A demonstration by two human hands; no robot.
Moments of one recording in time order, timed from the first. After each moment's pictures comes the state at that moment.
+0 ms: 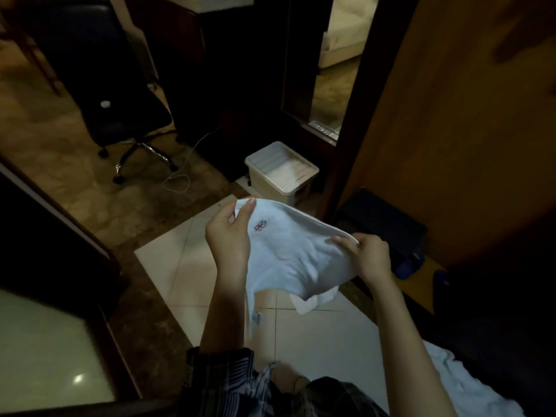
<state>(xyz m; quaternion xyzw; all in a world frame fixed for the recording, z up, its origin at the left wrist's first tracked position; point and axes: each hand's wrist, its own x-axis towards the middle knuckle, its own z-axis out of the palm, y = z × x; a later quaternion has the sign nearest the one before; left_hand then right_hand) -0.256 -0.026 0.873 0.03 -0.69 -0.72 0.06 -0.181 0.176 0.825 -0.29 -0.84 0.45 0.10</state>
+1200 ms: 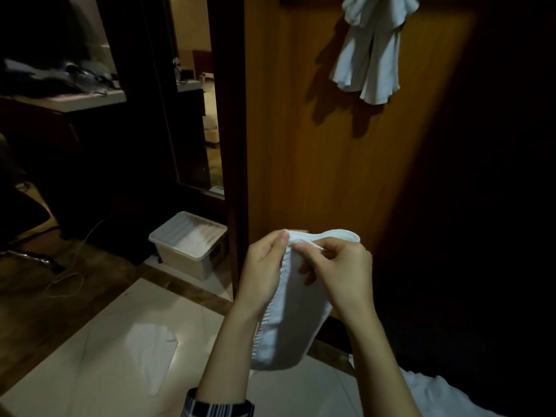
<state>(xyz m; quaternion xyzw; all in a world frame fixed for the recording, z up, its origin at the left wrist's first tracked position) -0.113 0.117 0.942 -0.35 -0.55 -0.72 -0.22 -0.022 0.193 0.953 -0.31 -0.79 0.38 0.38</state>
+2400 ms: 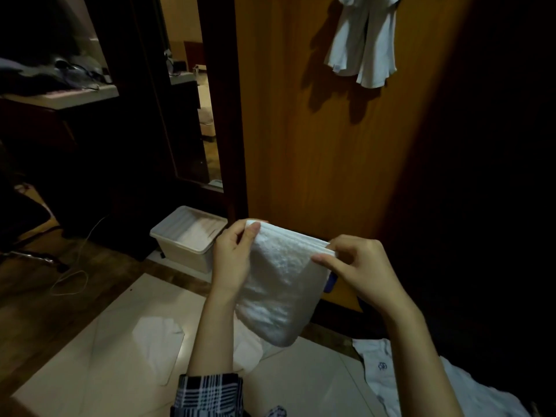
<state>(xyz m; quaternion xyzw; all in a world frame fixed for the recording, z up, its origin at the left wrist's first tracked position) -0.150 0.105 0.914 -0.32 -0.66 -0.67 -0.08 0.011 0.231 0.932 -0.21 -0.90 0.28 0.28</state>
